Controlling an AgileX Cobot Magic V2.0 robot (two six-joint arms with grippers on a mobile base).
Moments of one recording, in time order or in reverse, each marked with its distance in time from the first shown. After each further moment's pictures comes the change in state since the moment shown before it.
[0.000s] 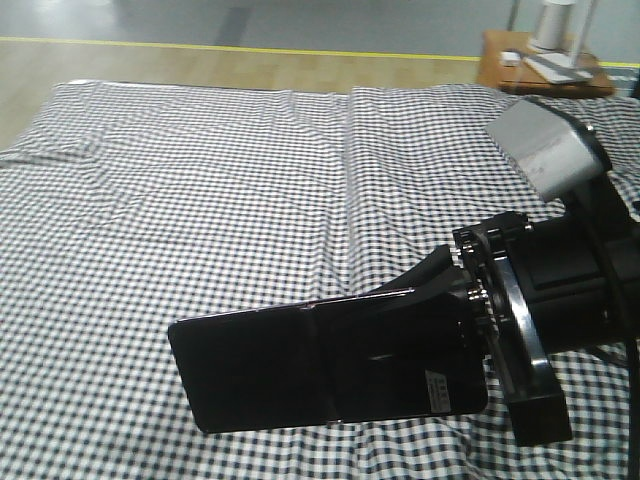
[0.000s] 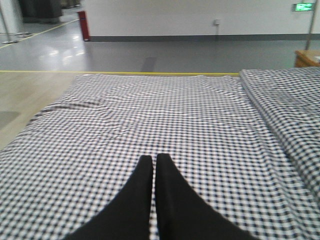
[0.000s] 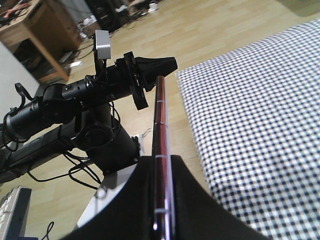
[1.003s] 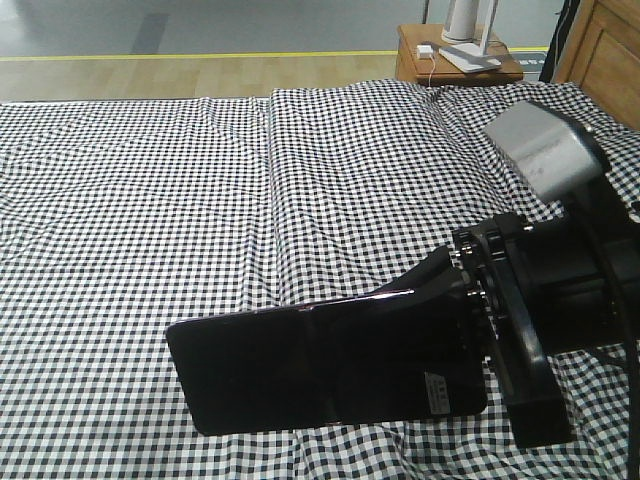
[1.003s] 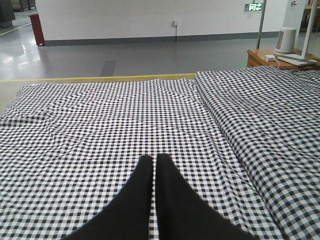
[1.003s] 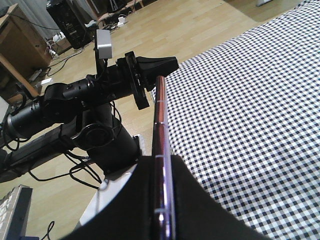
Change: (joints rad) left arm 0.000 0.000 0.000 0.000 0.000 0.000; right arm 0.000 0.000 0.000 0.000 0.000 0.000
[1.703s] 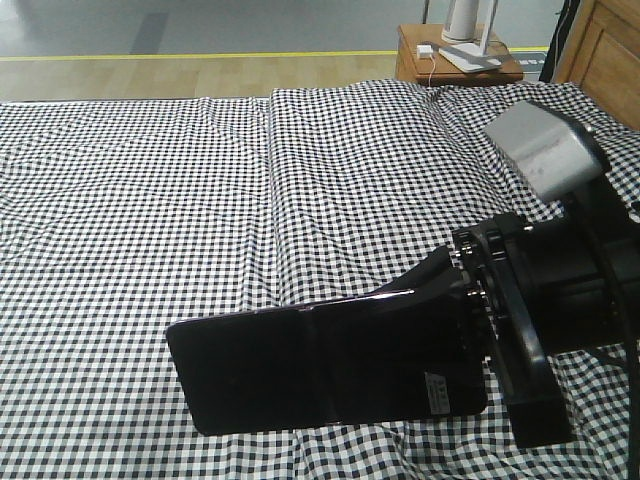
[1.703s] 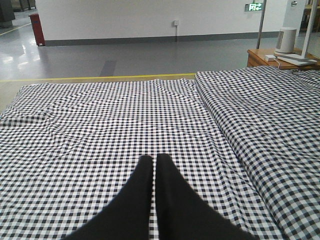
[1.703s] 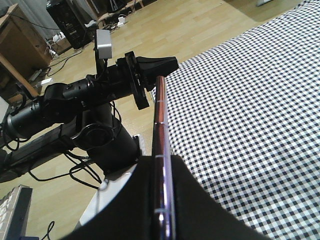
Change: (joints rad) left arm 0.000 0.000 0.000 0.000 0.000 0.000; right arm 0.000 0.000 0.000 0.000 0.000 0.000
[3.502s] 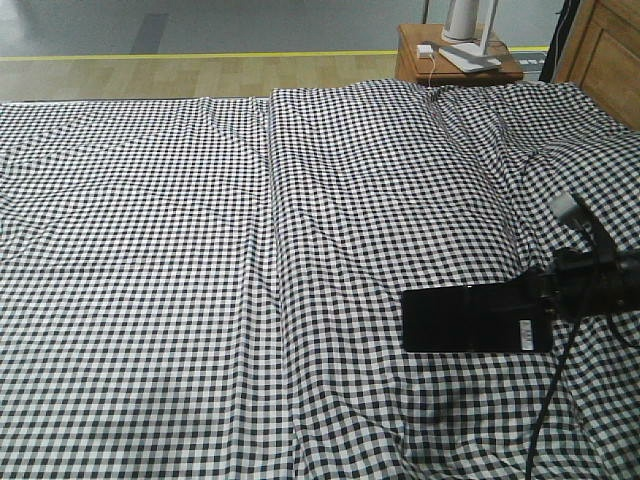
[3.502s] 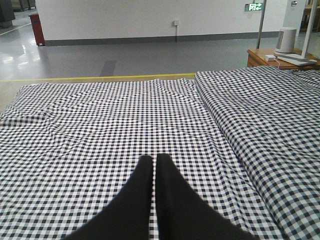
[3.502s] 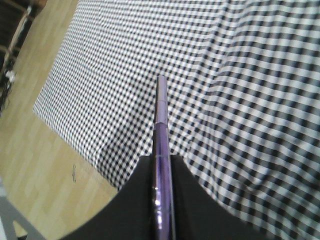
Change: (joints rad) left arm 0.000 0.000 0.000 0.000 0.000 0.000; right arm -0.592 0.679 -0.010 -0.099 -0.061 -0.207
